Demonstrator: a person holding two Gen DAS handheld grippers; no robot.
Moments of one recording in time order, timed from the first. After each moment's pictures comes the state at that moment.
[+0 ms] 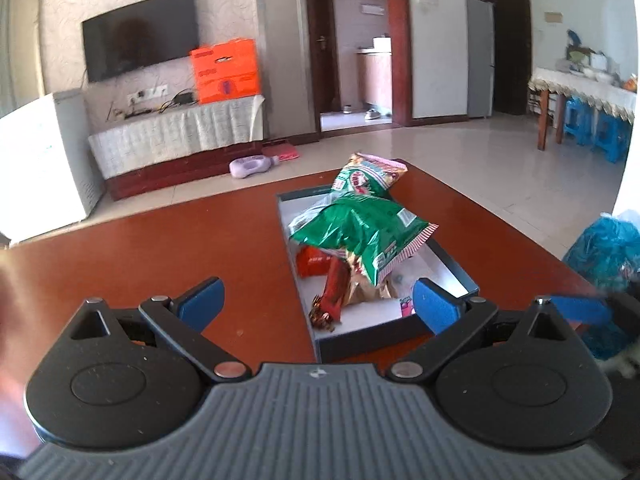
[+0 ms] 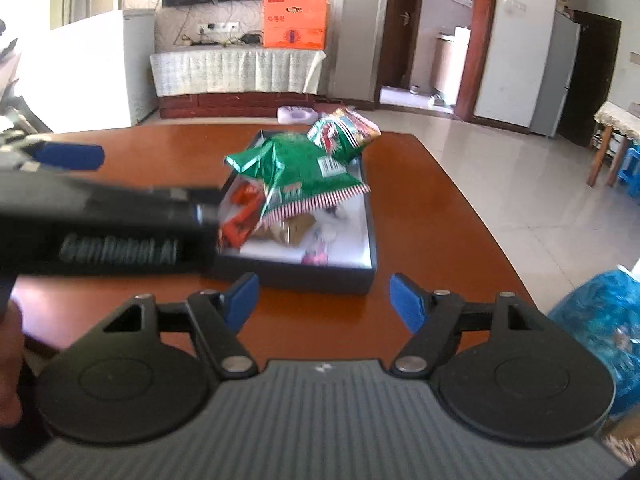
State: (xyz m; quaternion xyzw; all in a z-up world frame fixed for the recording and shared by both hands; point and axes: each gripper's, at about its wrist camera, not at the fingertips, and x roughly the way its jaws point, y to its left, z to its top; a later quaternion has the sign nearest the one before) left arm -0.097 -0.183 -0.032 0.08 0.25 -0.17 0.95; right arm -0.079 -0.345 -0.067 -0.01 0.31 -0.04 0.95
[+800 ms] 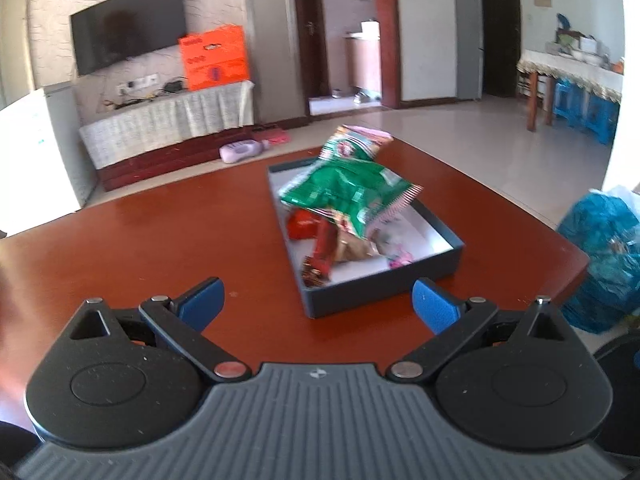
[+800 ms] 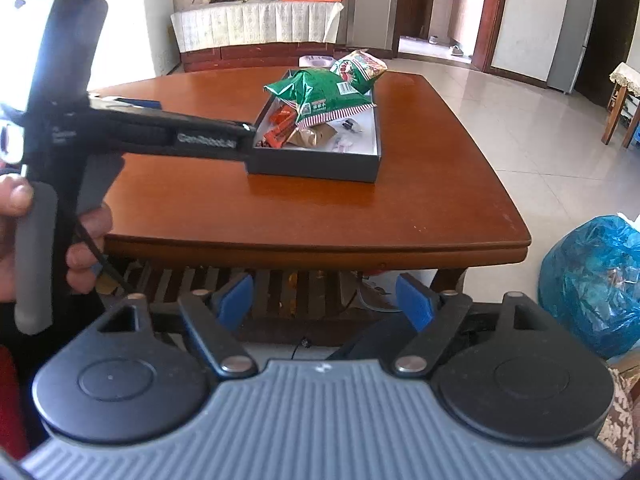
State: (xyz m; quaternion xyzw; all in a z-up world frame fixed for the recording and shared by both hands) left arm -0.128 -0.175 -0.042 0.11 0.27 -0.19 0.94; right arm -0.172 -0.349 -0.055 0.00 0.38 0.00 0.92
